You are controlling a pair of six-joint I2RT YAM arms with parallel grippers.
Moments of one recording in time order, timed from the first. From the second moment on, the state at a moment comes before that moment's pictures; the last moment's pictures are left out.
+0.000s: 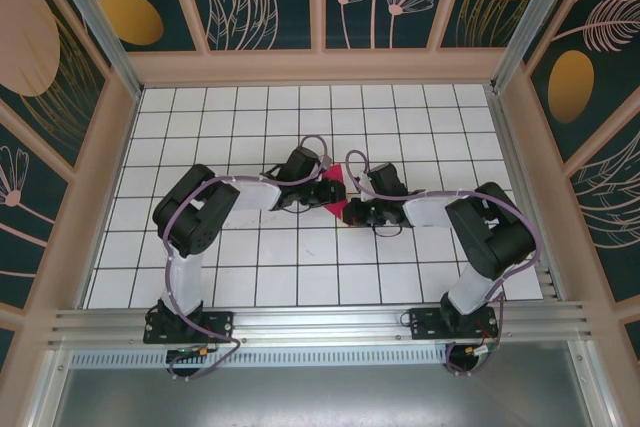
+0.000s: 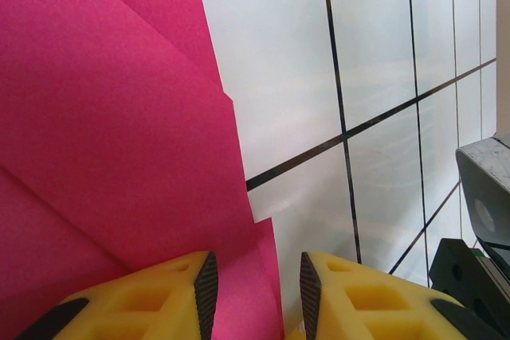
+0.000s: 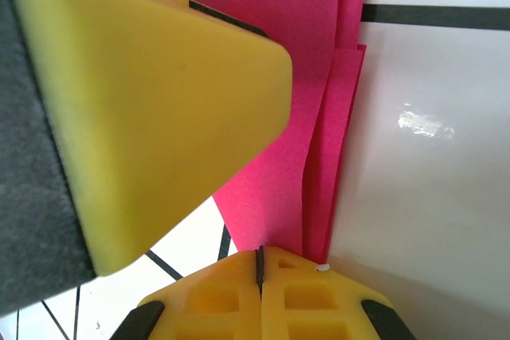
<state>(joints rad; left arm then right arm) -0.67 2.01 1.07 0.15 0.44 -0.79 0.55 1.68 0.67 0.04 -0.47 0.50</state>
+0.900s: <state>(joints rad) -0.52 2.13 1.30 -0.02 0.49 -0.71 0.55 1.69 0.68 0.04 -0.47 0.50</state>
